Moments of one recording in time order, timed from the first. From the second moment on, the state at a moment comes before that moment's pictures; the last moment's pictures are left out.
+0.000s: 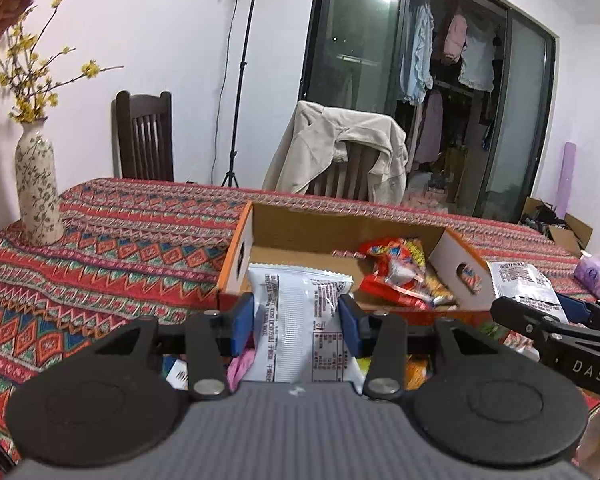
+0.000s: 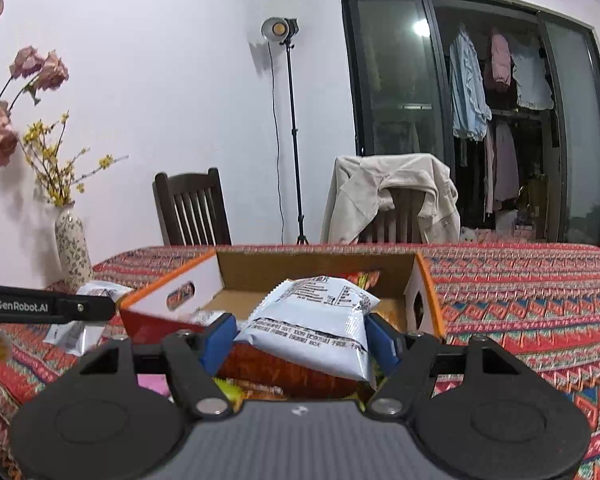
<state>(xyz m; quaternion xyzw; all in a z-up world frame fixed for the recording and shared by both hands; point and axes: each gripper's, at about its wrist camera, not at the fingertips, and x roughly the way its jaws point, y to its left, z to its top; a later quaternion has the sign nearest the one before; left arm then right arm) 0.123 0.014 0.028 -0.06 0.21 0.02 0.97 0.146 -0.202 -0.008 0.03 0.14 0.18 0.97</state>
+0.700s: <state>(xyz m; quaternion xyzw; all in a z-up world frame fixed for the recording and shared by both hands) 0.207 -0.007 0.074 -0.08 0.18 0.04 0.98 0.237 -0.192 0.036 0.05 0.13 0.14 0.98</state>
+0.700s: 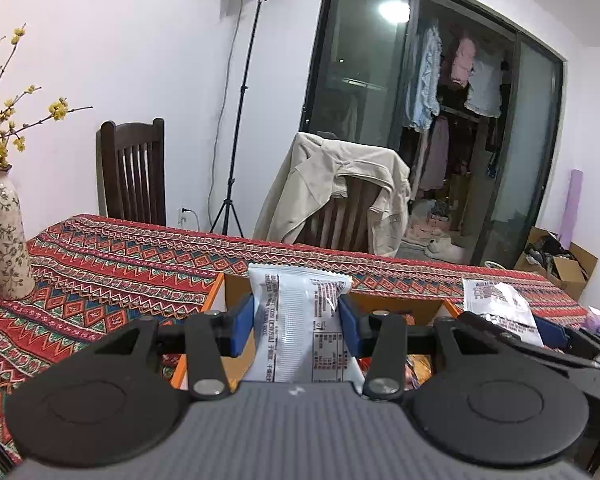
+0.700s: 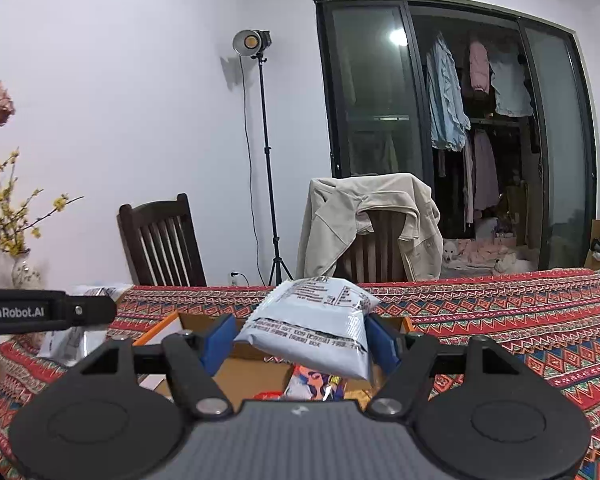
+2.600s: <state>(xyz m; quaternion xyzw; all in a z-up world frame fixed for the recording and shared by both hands) 0.173 0.002 0.071 -0.10 0.13 0.03 0.98 0.220 -0.211 0.017 0.06 0.15 0.11 0.98</state>
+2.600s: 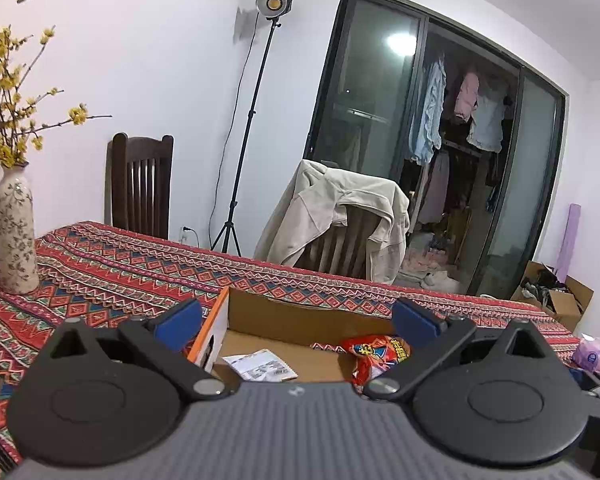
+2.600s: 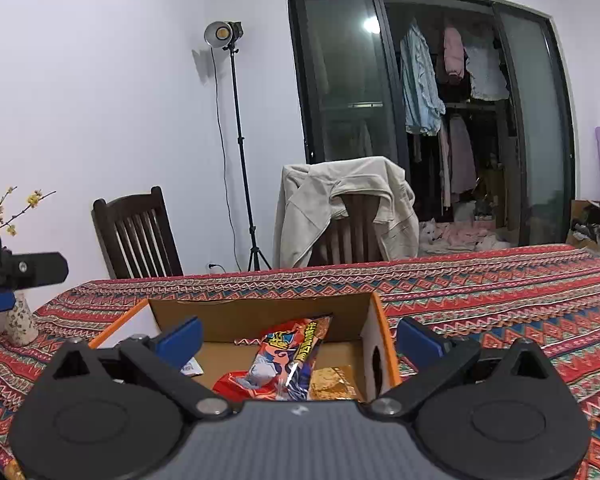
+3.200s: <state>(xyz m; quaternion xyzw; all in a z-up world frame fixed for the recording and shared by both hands) 0.111 0.014 0.034 -0.07 0.17 0.02 0.98 0.141 -0.223 -0.018 0.05 0.21 0.17 0.96</state>
